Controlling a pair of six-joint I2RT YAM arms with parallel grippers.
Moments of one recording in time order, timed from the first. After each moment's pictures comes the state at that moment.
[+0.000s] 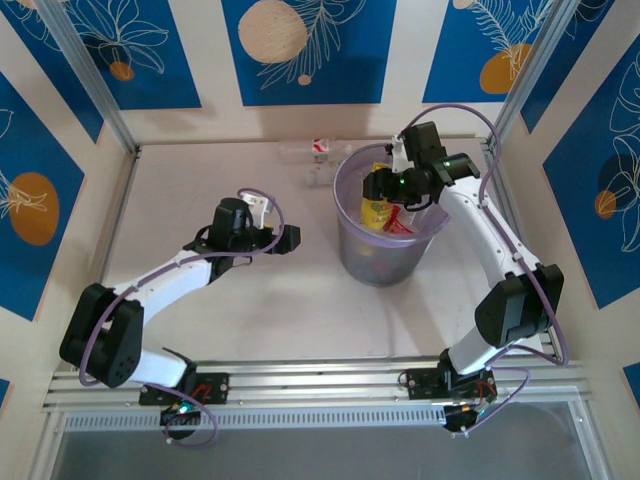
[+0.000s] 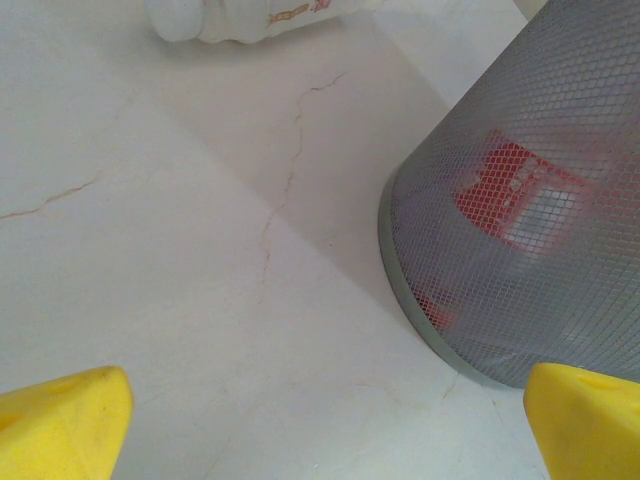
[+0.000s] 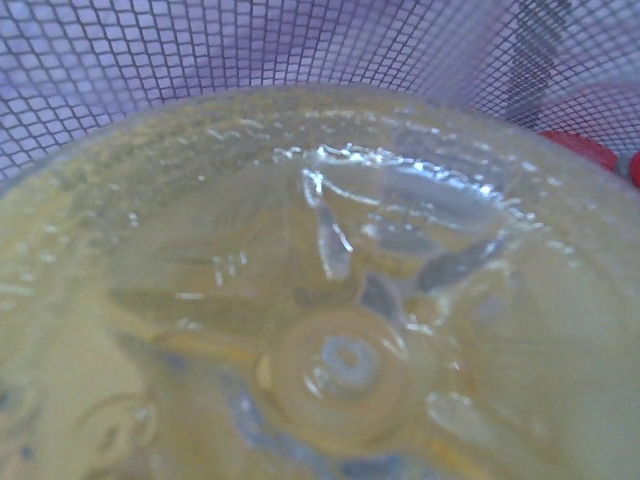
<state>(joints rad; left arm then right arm) -0.46 1.40 0.78 0.03 0.29 -0.34 0.30 1.58 1.57 -0.95 -0.26 0.32</state>
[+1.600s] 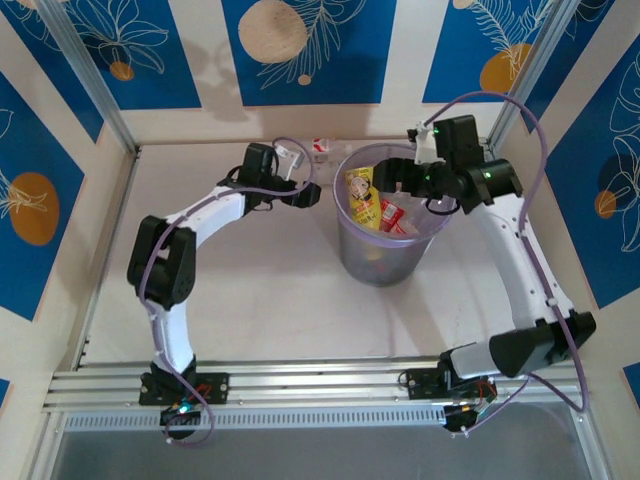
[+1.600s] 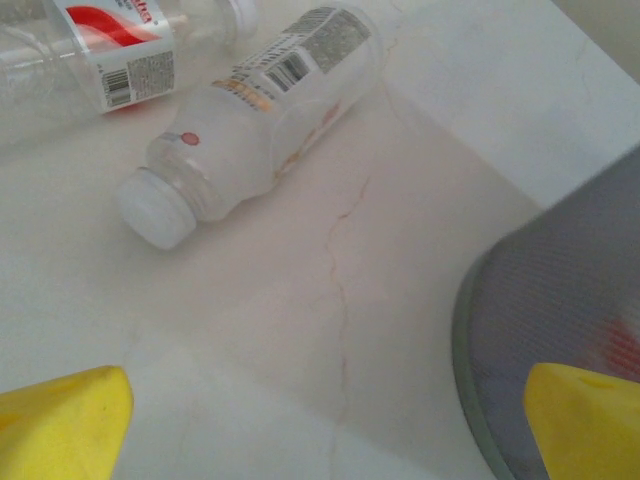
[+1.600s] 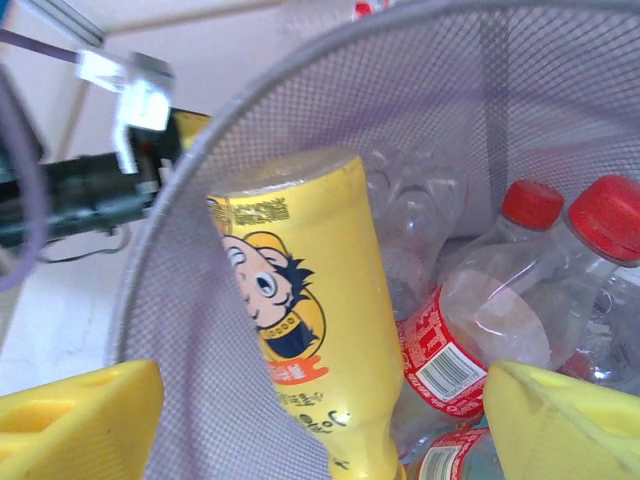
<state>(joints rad) -0.40 1.98 1.49 -0.17 0.40 -0.08 0.26 1.37 1.64 -1.03 -0.30 0.31</state>
